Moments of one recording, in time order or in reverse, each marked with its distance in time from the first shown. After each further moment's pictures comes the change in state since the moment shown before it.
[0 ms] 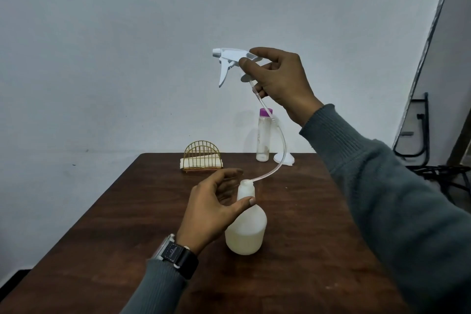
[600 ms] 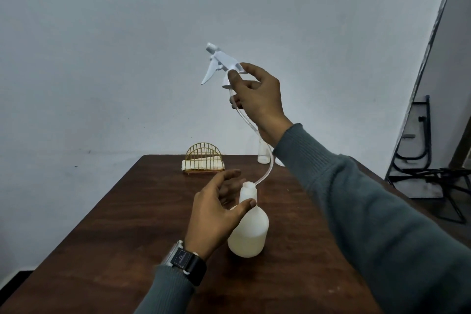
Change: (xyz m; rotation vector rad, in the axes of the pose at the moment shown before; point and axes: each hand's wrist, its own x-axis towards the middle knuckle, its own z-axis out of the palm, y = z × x) left_hand -0.005 -0.003 0.006 0.017 0.064 -0.010; right_hand -0.016 0.017 0.050 0.245 0.057 0.089
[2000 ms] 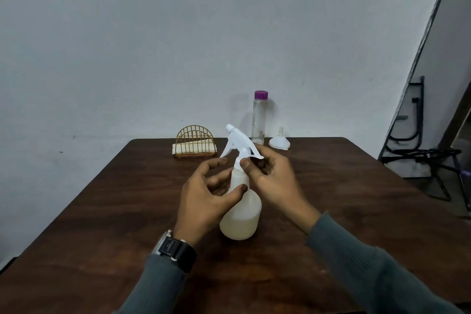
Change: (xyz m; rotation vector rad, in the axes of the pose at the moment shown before) left_hand 0.001 -0.021 0.011 -0.227 -0.032 -0.165; right_hand -0.121 0.110 -0.069 -0.213 -0.135 0.097
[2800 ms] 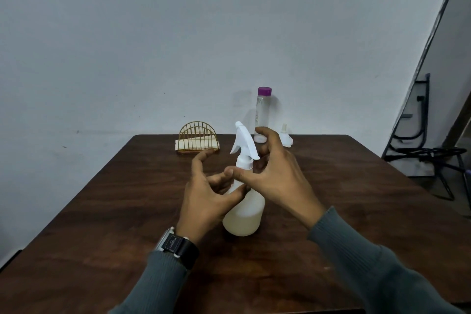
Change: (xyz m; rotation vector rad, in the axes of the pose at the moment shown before) left_hand 0.000 -0.006 -0.003 0.036 0.017 -0.007; right_hand -0.005 -0.023 -0.007 -0.466 -0.050 0.009
